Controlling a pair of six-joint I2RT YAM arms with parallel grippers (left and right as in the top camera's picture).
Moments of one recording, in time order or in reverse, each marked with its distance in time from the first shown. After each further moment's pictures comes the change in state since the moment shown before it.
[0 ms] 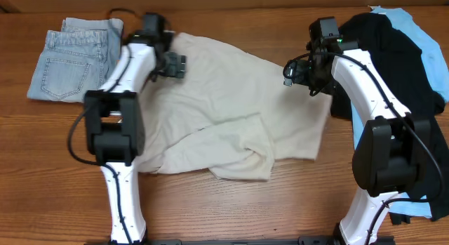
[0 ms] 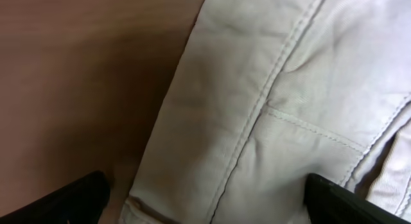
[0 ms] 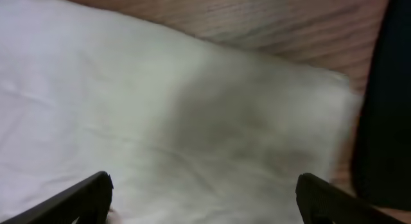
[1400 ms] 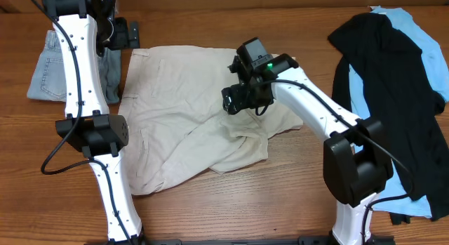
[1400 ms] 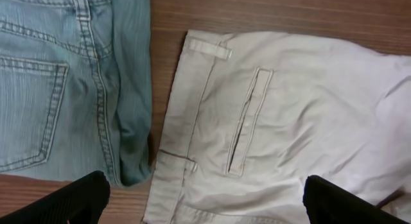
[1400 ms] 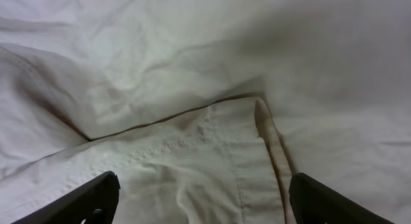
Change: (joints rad) left arm 0.164 0.127 0.968 -0.856 0.090 -0.023; right arm 0.362 0.028 -0.033 0.074 -0.187 -0.137
